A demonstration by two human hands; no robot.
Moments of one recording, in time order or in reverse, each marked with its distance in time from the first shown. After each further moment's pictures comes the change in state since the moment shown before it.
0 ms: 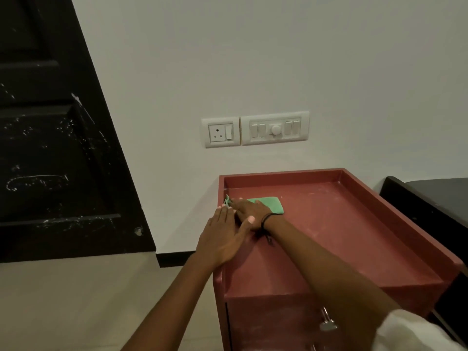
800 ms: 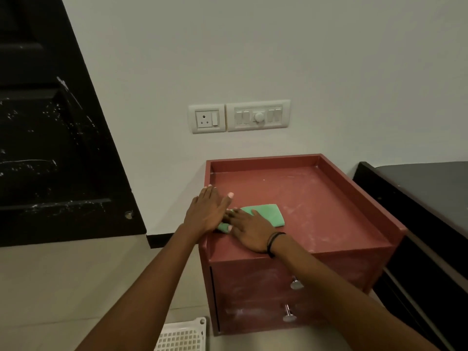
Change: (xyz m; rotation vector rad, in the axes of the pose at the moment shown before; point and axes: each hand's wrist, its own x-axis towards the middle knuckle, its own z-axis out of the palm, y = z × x) left_hand 0.004 -0.004 -0.001 0.036 0.019 -0.013; right_hand -0.129 -0.031 0.028 -0.008 0.008 -0.044
